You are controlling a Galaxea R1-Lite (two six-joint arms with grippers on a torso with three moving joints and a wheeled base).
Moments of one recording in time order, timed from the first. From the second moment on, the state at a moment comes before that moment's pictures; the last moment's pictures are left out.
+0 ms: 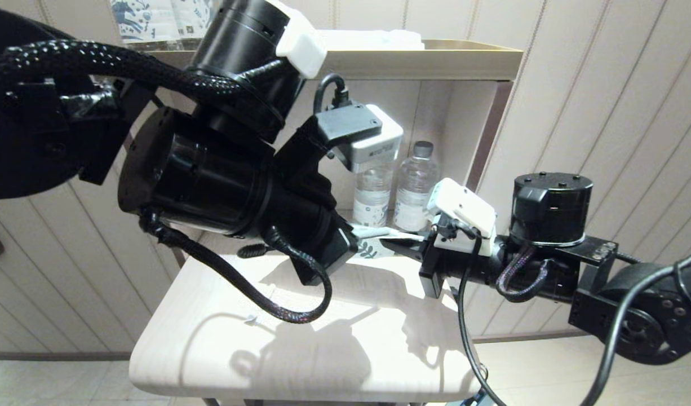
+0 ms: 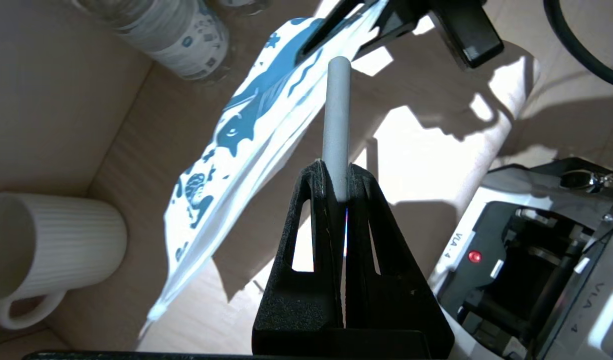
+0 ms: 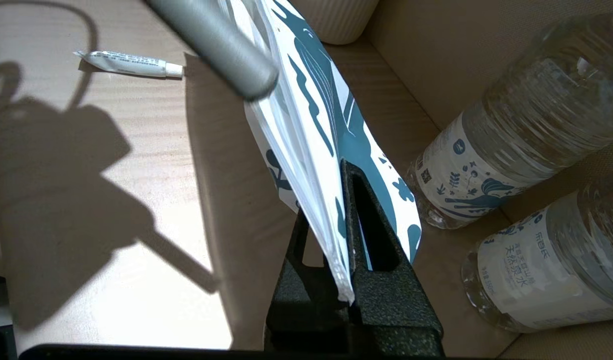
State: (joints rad) left arm -0.88 1.74 -1.67 0.57 0.04 0.39; right arm 0.51 1.72 -0.81 -0.77 0.40 -0.45
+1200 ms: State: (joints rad) left arm -0.83 1.77 -1.65 0.54 0.06 0.40; right arm 0.51 1.73 -0.81 -0.75 0.40 -0.45
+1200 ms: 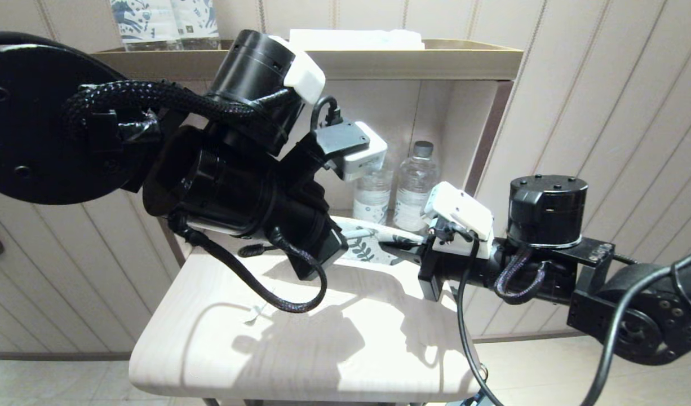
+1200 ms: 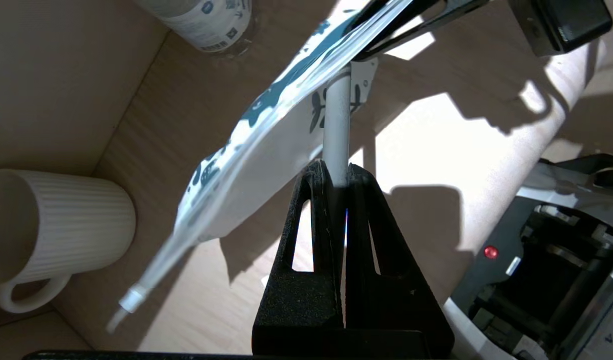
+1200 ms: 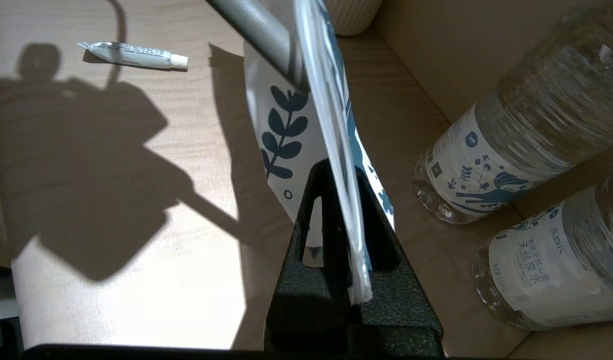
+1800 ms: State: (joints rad) left arm -0.83 1.73 -1.63 0.54 0.06 0.40; right arm 0.51 1.75 -0.82 -0.76 0.40 -0.45
